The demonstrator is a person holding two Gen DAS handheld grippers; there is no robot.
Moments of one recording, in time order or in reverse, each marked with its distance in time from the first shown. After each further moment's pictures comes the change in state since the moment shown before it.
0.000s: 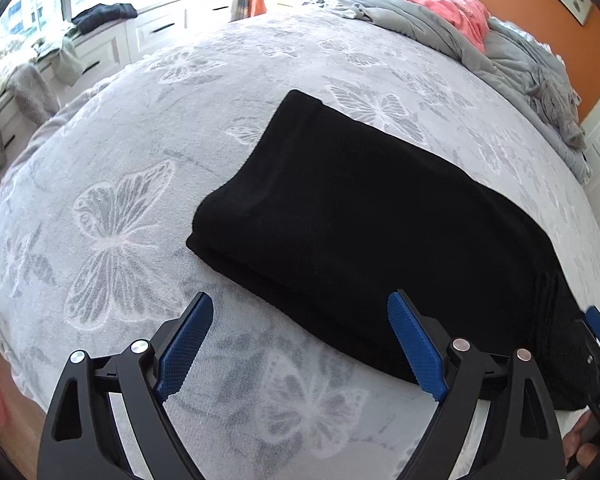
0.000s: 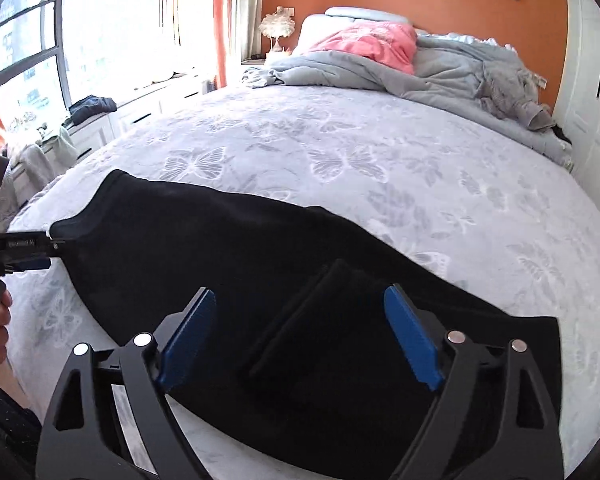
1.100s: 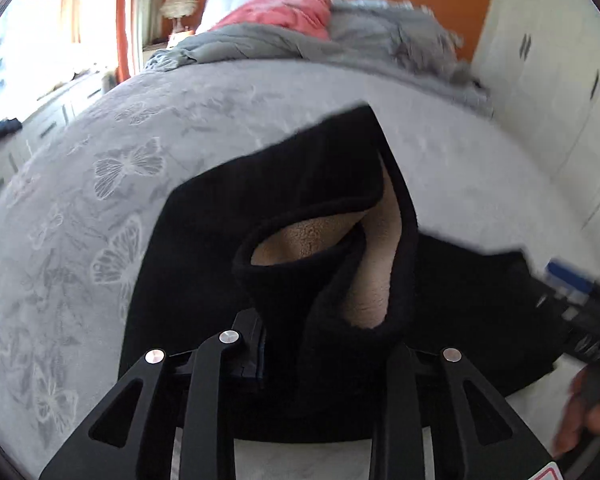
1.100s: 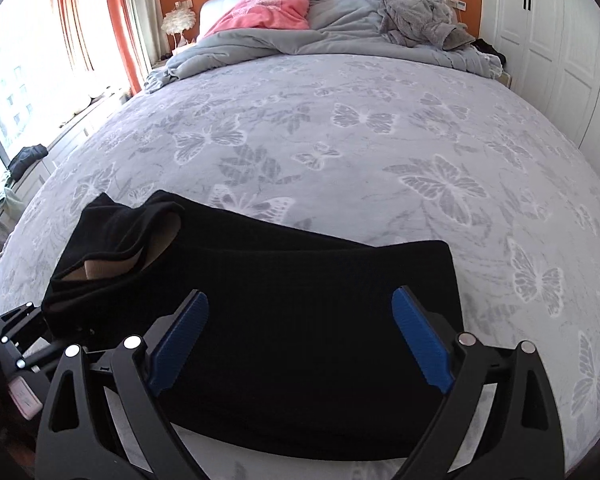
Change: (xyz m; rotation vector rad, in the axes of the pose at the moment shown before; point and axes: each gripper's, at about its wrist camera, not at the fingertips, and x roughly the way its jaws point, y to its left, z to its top) left arm -0.008 -0.259 -0.084 0.496 -0.120 -0.089; right arm -0.015 -0.151 -0.031 0.280 0.127 -0.099
